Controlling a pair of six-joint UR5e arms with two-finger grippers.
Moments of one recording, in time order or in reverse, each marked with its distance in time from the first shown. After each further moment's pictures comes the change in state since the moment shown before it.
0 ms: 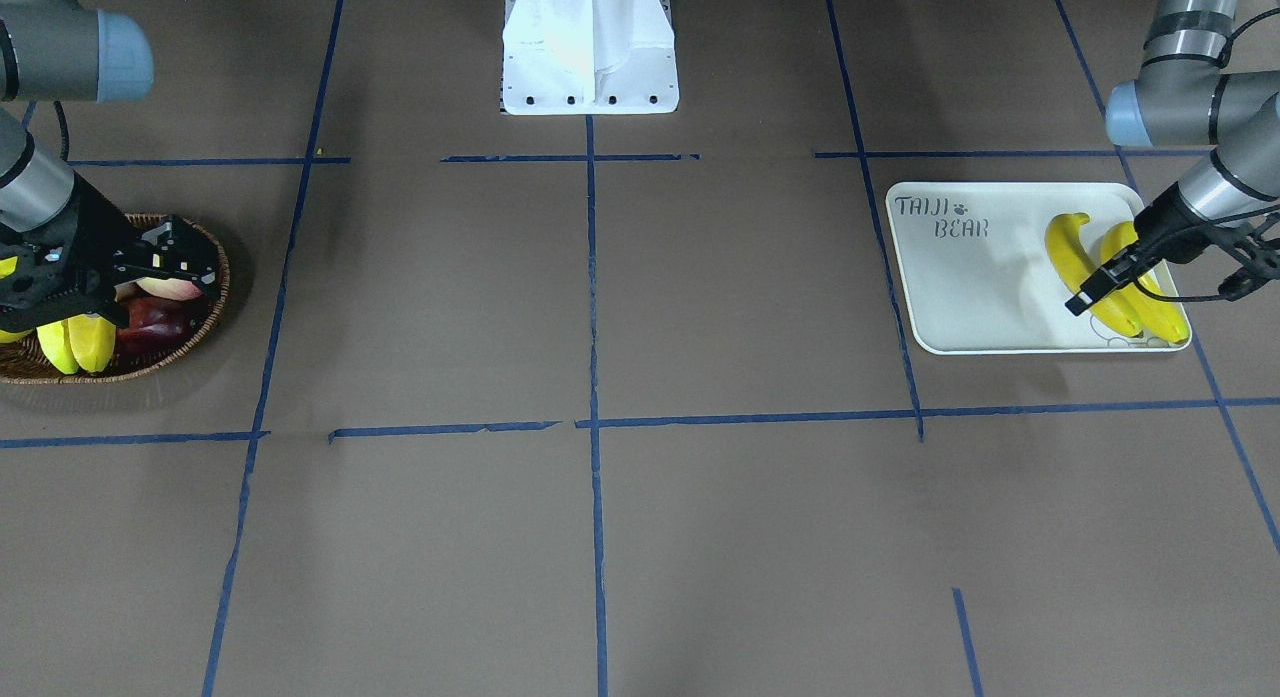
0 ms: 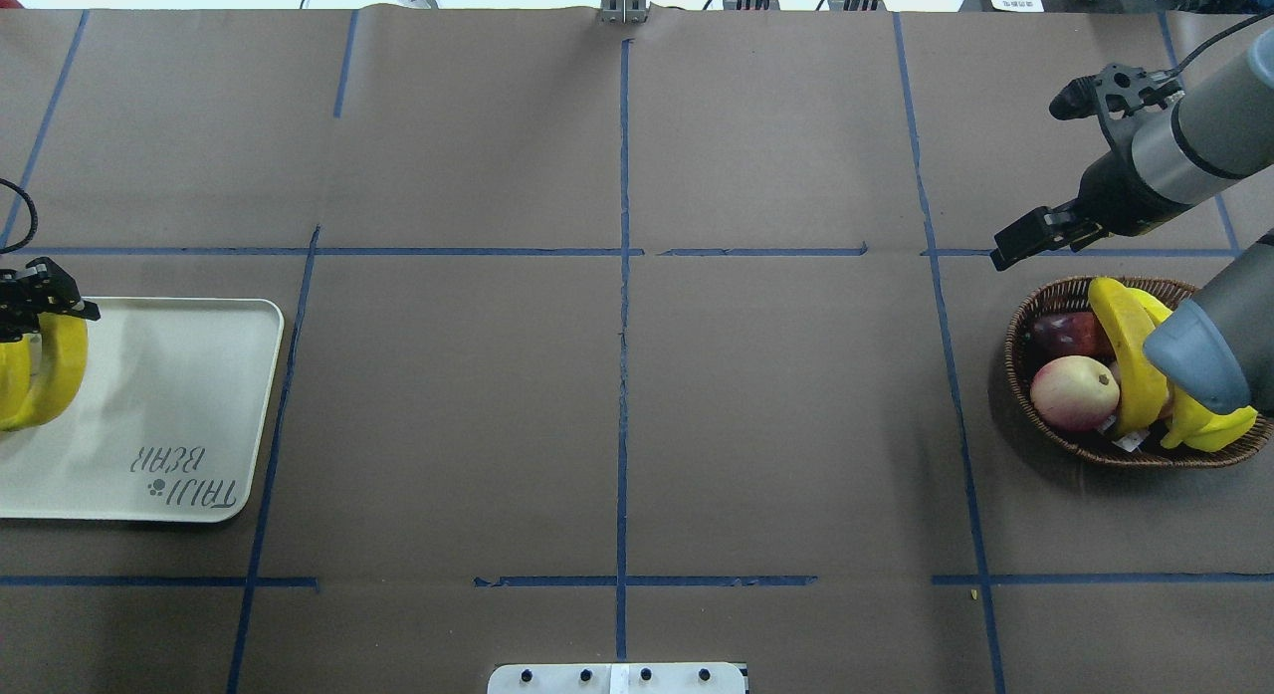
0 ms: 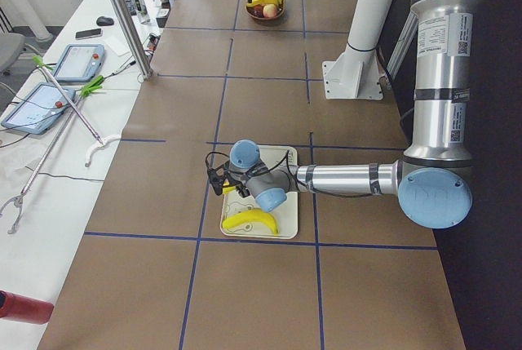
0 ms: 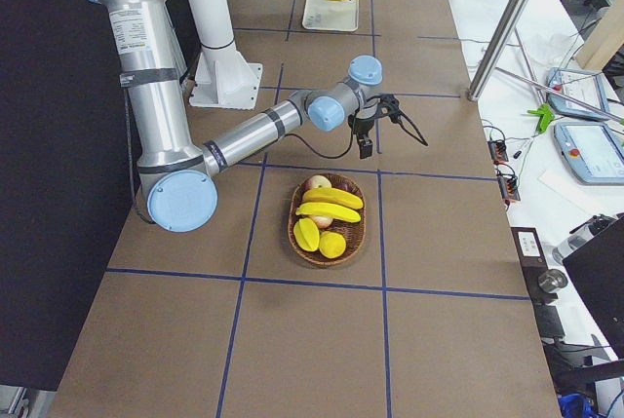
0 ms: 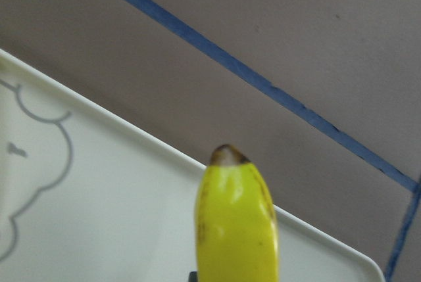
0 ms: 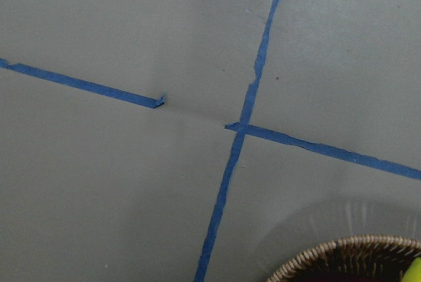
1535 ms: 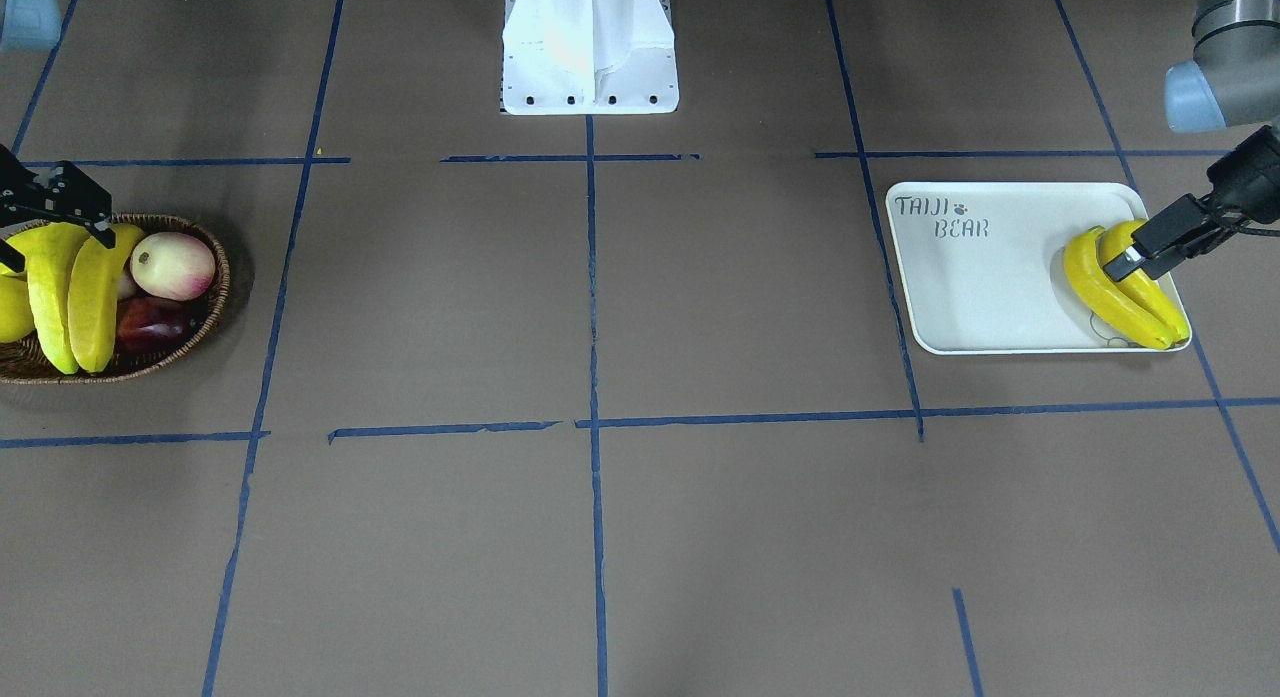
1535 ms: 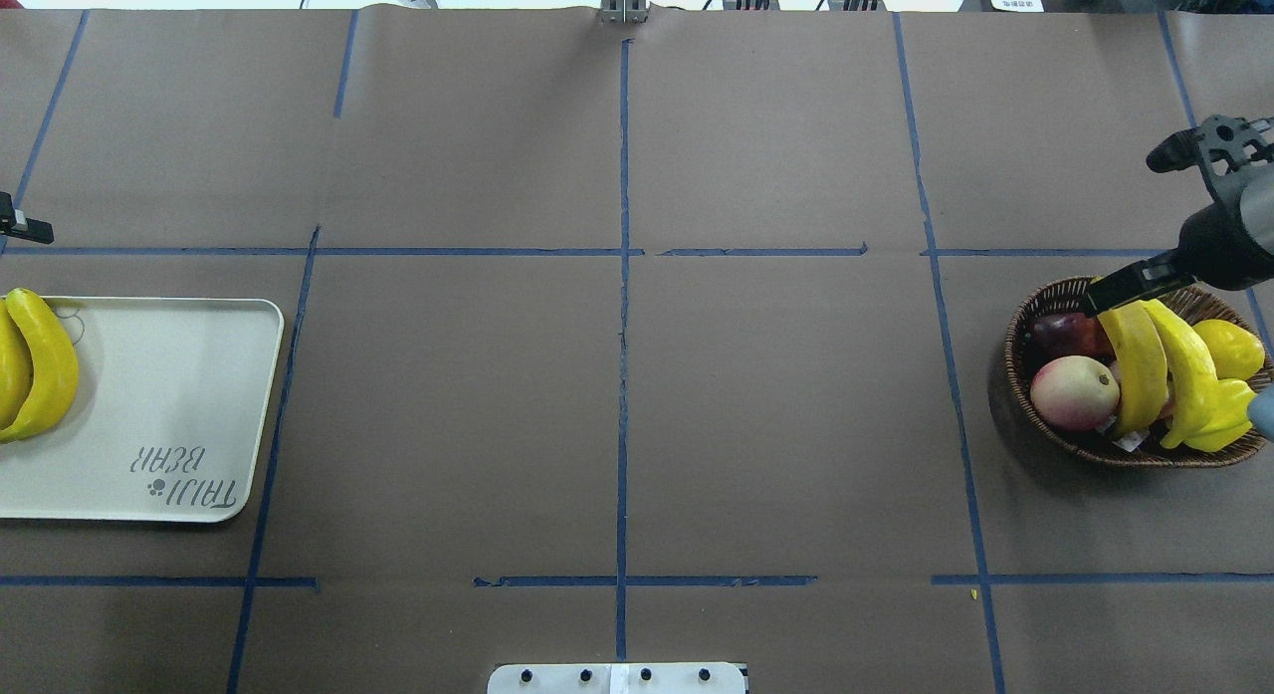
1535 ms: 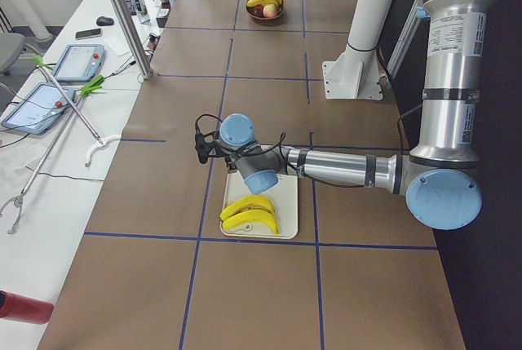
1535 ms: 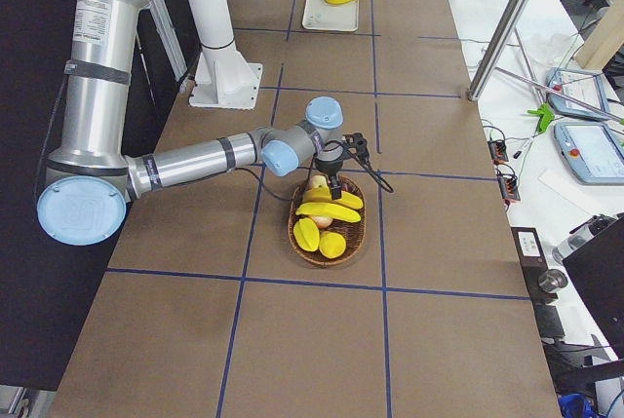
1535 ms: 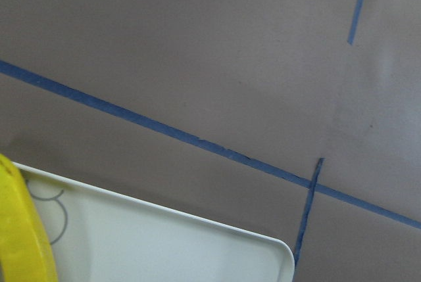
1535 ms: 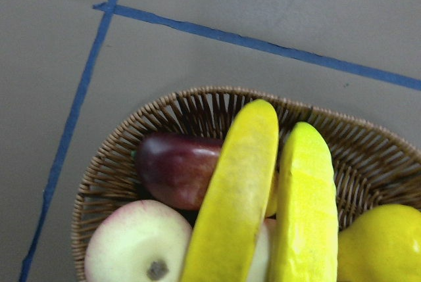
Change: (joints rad) left arm -0.132 -0.039 -0.166 -0.001 -0.189 0.104; right arm 0.033 -0.392 0.090 0.266 -0.047 -0.016
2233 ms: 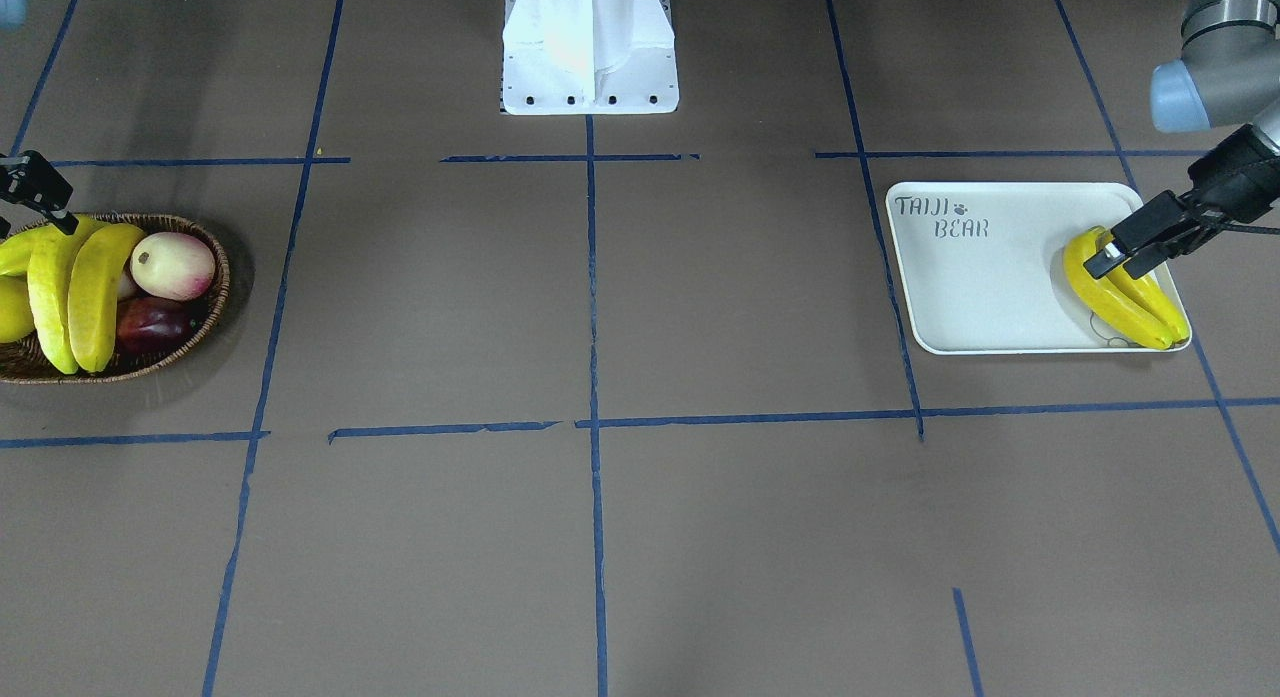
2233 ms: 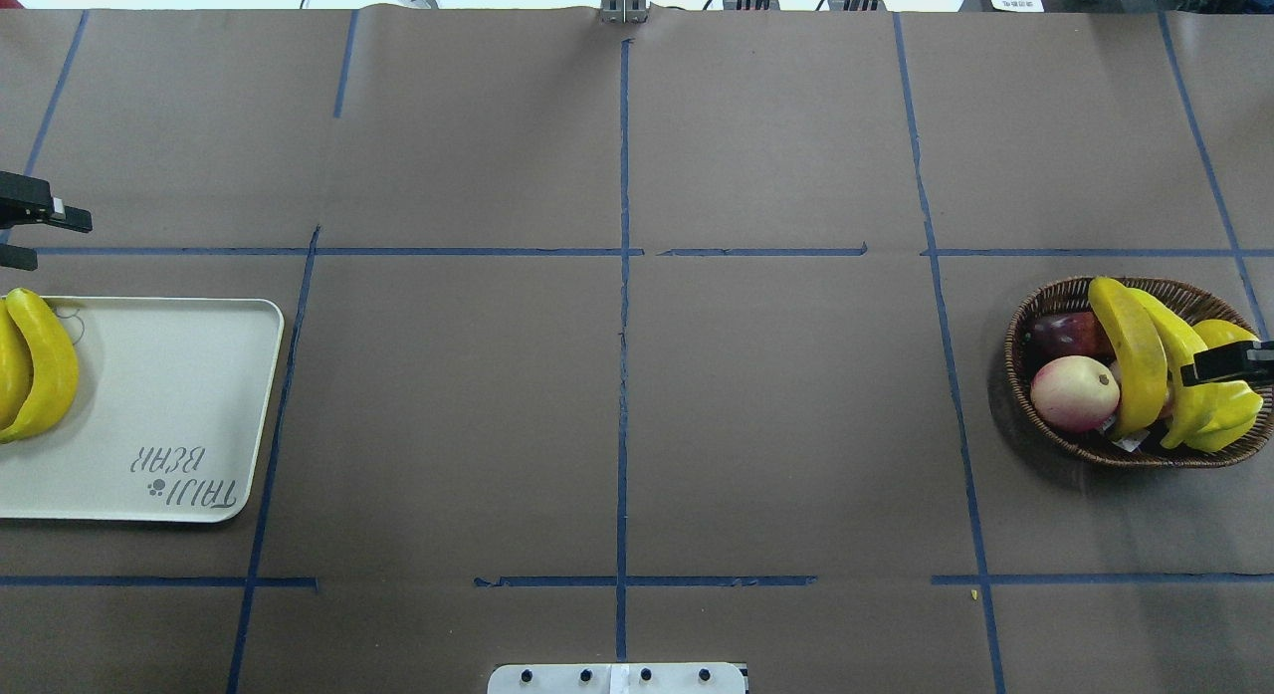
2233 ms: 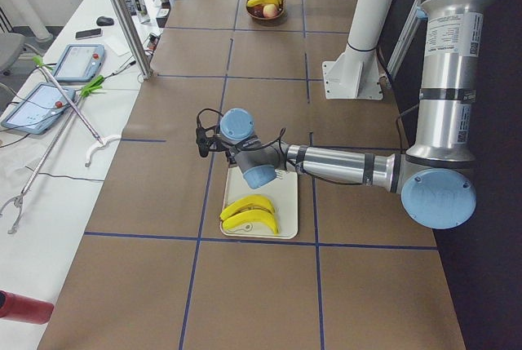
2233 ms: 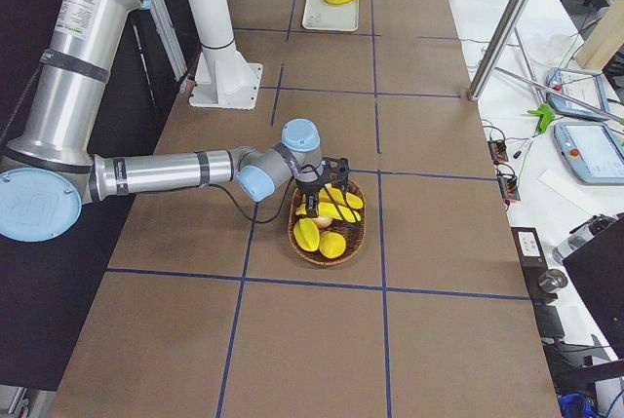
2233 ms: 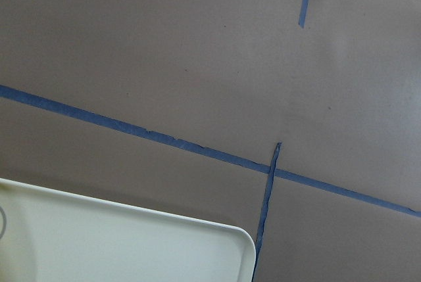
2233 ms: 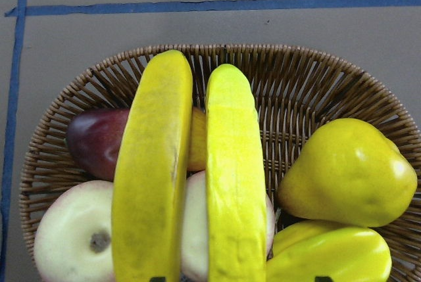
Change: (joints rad) left arm 0.014 -0.007 -0.013 -0.001 0.003 -0.008; right arm -0.002 -0.102 -0.030 0.157 -0.006 0.269
